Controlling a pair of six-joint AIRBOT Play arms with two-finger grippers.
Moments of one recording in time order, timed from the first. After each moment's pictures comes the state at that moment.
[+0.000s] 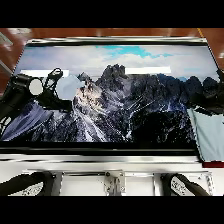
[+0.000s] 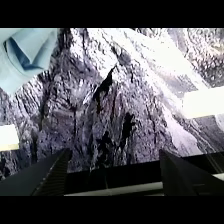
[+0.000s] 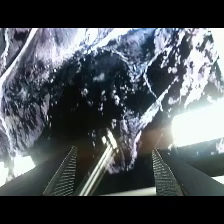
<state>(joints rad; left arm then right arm) -0.31 -1.27 1.25 1.58 -1.33 -1.66 -0.35 -1.16 1.21 -1.35 1.35 1.51</state>
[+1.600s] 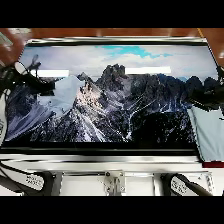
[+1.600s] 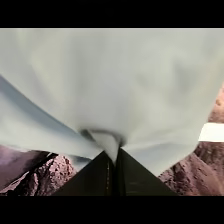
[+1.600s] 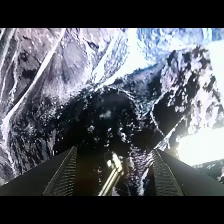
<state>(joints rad) 0.11 -1.71 1.63 1.36 -1.26 -1.53 -0.35 -1.21 1.21 -1.32 1.23 1.49</state>
